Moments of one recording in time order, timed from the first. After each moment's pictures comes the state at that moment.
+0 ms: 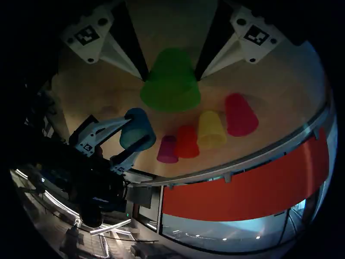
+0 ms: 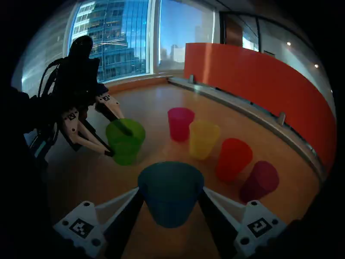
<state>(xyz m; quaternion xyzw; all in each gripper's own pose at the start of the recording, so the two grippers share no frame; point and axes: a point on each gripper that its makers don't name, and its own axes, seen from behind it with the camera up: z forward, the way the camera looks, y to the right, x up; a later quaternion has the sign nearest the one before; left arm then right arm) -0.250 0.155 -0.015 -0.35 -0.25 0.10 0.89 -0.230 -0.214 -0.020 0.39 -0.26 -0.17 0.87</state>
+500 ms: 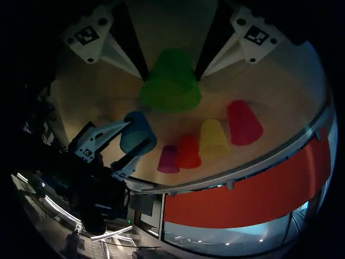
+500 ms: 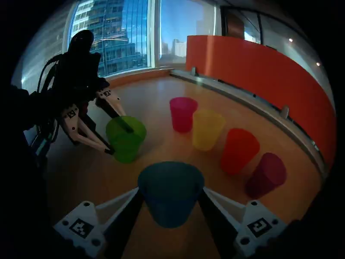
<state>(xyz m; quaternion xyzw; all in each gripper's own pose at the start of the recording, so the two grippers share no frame) -0.270 0.152 -0.020 -0.36 -0.28 0.12 0.89 -0.251 -0.214 -0.023 0.40 -0.28 -0.17 0.86</state>
